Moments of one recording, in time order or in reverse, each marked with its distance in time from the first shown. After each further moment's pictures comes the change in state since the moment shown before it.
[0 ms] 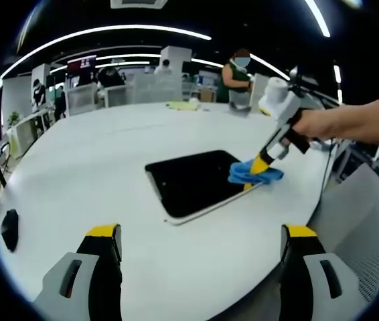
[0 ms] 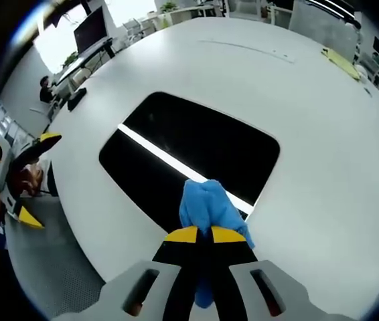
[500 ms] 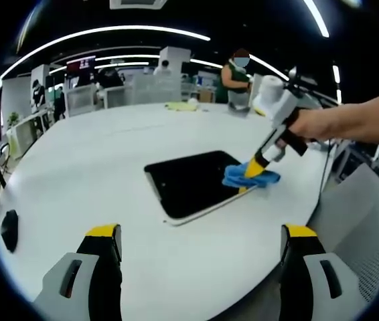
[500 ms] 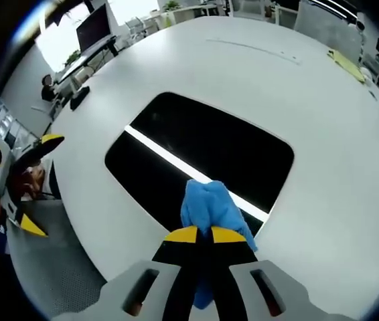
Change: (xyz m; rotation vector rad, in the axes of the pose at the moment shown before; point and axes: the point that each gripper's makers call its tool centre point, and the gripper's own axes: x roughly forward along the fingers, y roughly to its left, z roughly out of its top) left arm 0.000 -0.001 0.001 -0.001 -0.003 -0.003; right arm 0.005 0.013 0.007 -0.004 0.005 0.013
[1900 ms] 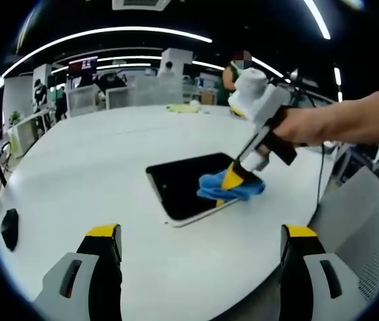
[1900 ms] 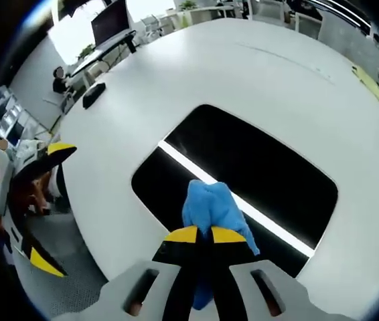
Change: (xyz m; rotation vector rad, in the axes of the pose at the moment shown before) left arm -0.001 0.002 0.002 -0.008 -0.013 0.007; right arm 0.024 0.058 0.040 -0.067 -0.008 0.062
